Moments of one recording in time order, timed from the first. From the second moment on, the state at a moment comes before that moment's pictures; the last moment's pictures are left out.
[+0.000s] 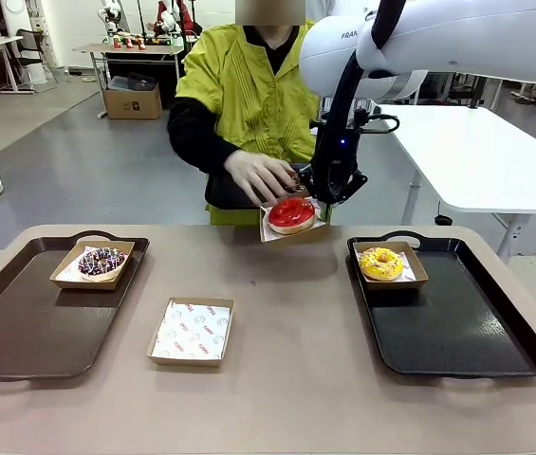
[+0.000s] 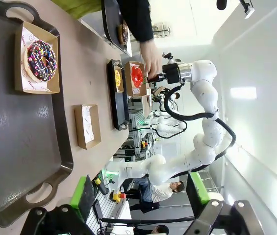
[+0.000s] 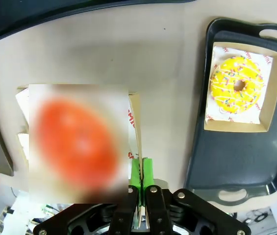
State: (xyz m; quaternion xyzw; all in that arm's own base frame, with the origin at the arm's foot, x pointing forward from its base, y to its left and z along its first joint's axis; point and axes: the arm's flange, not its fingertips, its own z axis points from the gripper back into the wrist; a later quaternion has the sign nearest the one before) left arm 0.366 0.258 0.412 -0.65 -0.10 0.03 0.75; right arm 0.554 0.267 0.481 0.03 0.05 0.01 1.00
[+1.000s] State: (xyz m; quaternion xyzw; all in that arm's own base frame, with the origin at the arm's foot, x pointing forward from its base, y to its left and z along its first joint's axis) left arm 0.375 0.244 0.435 -0.61 -0.09 0.00 0.78; right arm 0.532 0.244 0.510 0.03 0.03 0.02 1.00
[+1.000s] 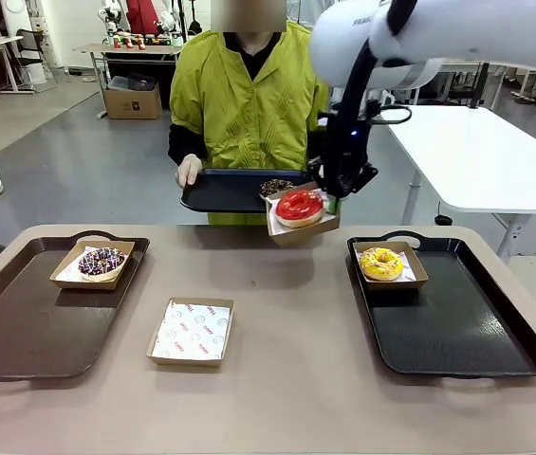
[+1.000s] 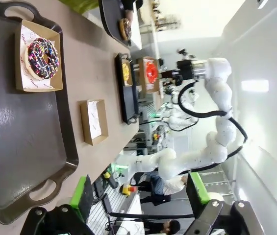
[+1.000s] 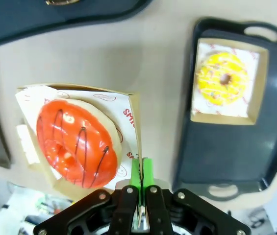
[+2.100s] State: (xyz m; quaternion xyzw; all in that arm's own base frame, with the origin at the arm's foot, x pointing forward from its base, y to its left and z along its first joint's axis) left arm 0.434 0.019 0.561 -0.32 -0.02 -0.12 0.94; right arm 0.406 0.014 0.458 0.03 0.06 -0.01 1.00
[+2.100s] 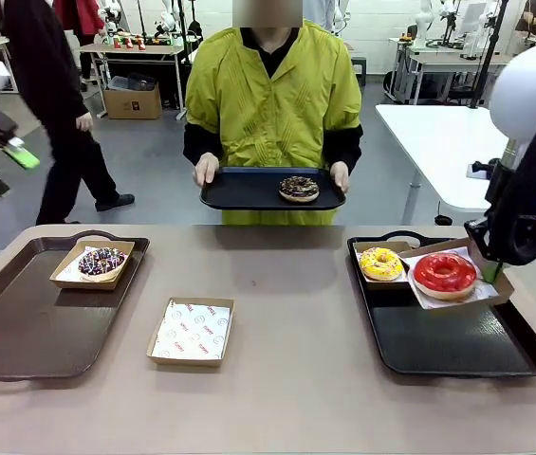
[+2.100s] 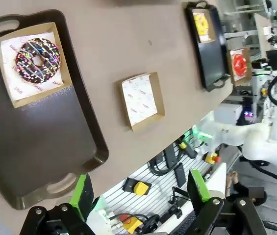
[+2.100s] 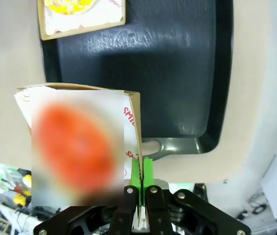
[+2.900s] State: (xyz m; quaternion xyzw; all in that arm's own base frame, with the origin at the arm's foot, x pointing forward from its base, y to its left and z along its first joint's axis) left arm 0.437 -0.146 0.461 -0.14 -0.01 -0.15 0.98; right arm 0.404 0.007 0.446 0.04 0.05 -0.01 1.00
